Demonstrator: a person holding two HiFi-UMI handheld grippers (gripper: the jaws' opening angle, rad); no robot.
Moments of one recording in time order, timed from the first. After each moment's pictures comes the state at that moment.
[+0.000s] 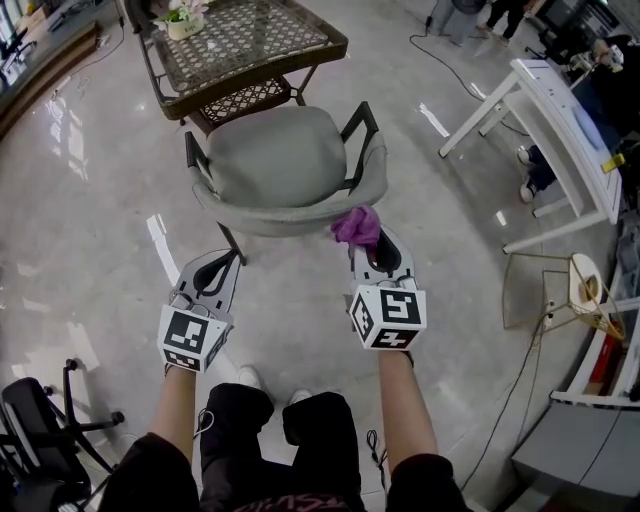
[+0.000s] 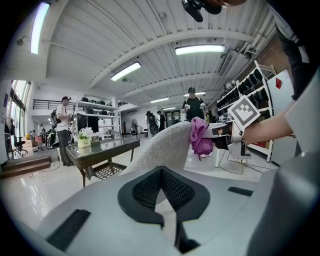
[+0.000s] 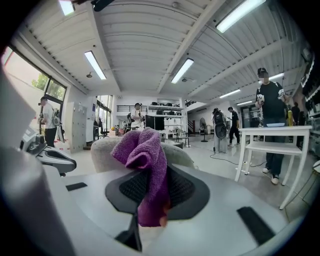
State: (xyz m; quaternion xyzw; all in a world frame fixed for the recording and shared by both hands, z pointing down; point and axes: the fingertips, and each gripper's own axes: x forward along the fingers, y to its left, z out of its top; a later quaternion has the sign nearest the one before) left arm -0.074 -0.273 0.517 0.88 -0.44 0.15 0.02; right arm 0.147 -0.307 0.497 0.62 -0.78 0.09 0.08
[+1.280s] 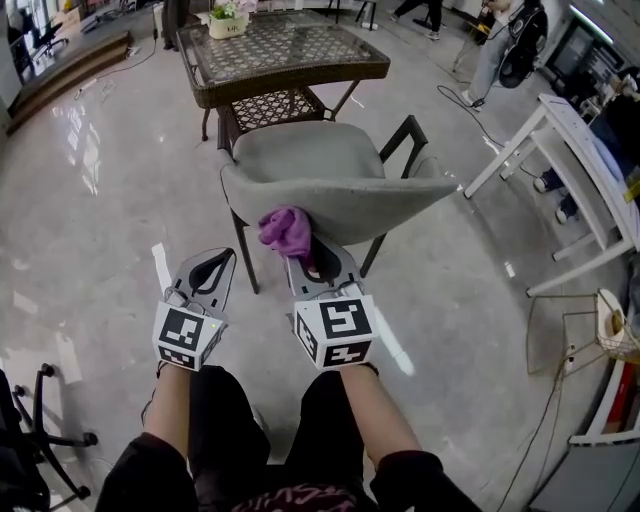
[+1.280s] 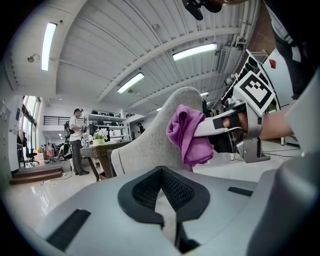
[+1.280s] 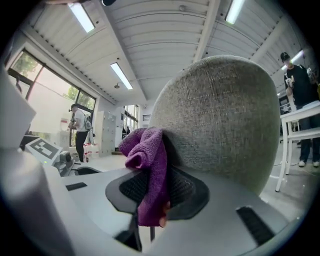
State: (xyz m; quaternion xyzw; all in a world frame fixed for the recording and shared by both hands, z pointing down) left arm -0.158 -0.289 0.643 0.86 -0.49 0.11 -0.06; right arm -0.048 -0.307 0.603 0.49 -0.87 0.04 0.03
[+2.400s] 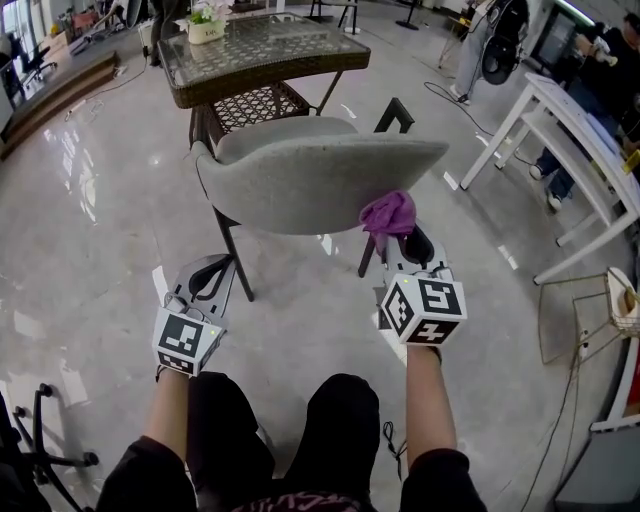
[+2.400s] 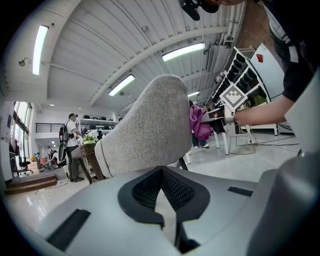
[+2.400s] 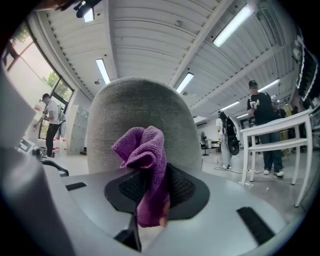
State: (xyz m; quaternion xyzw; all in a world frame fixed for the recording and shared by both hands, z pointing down) left arm -0.126 -0.284 0.691 0.87 -0.46 0.12 -0.09; right arm 0.144 -0.325 0.623 0.62 -0.78 0.01 0.01
